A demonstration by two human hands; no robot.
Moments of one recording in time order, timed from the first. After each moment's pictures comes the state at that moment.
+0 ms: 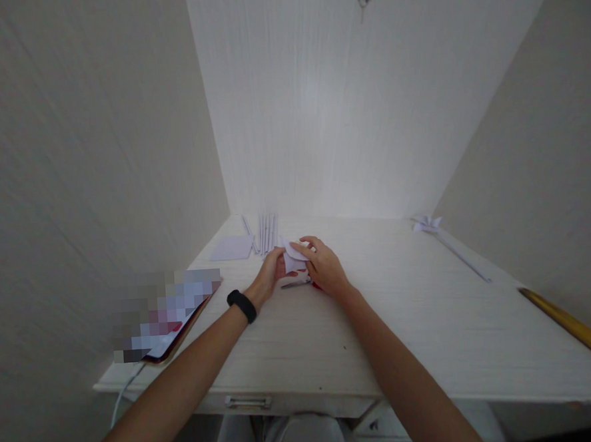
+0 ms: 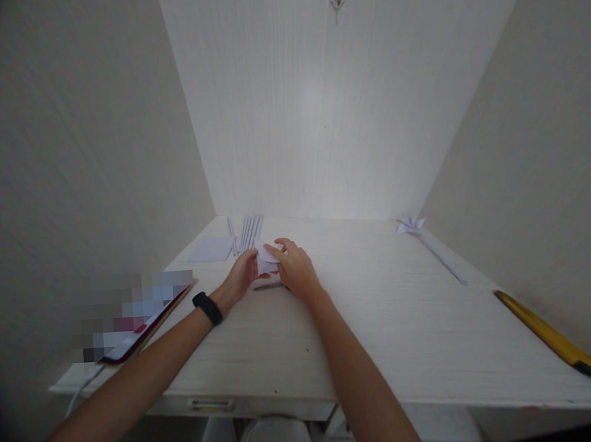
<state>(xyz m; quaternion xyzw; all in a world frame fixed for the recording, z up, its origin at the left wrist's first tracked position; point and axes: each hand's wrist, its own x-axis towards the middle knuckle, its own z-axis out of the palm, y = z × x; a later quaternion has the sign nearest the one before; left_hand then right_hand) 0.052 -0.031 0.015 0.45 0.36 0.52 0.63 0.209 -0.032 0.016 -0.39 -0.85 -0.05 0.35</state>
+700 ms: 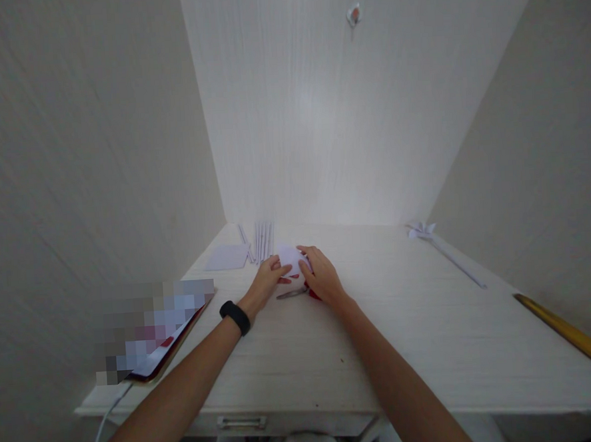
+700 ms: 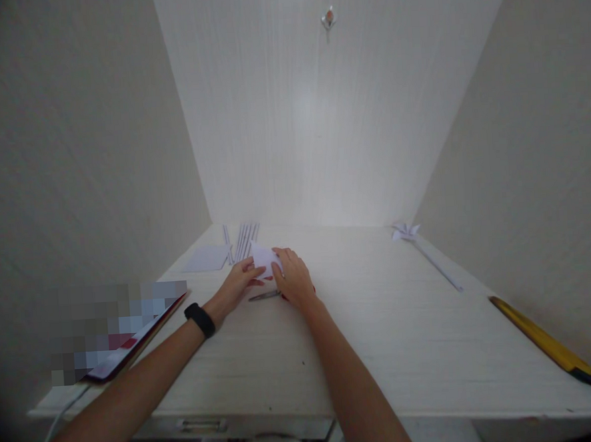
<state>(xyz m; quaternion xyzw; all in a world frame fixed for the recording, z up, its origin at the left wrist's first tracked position) 0.050 -0.032 0.017 0.54 0.40 0.50 0.55 0.206 -0.028 0.014 -0.43 -0.80 0.04 0.43</state>
